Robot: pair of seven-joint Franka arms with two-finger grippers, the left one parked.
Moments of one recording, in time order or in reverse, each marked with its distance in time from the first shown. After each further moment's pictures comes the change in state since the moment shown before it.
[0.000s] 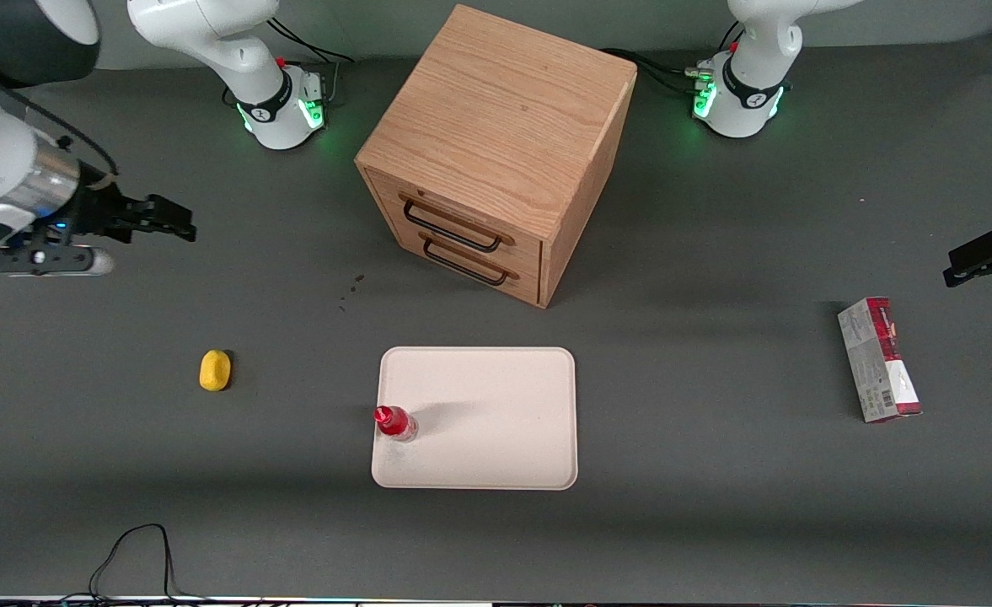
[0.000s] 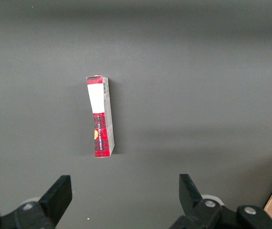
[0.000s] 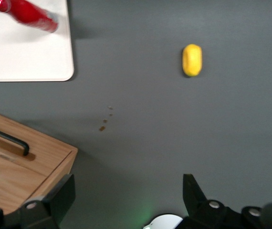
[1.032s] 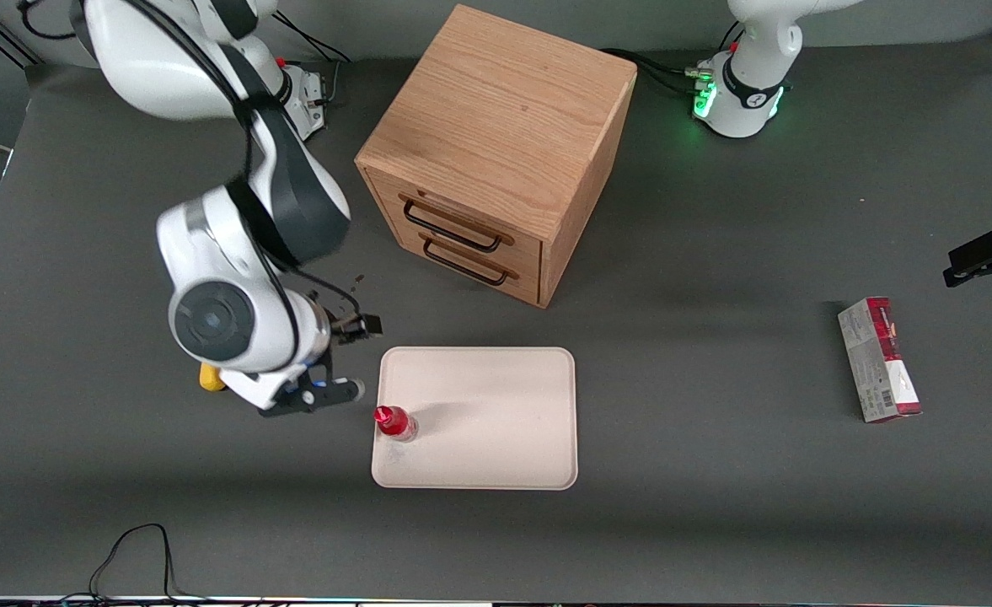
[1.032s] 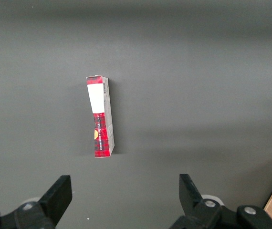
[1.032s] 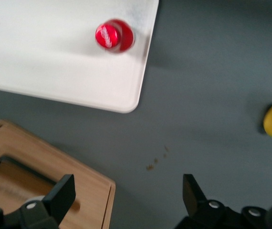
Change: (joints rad) arm 0.155 0.642 0.173 0.672 0.004 -0.131 0.130
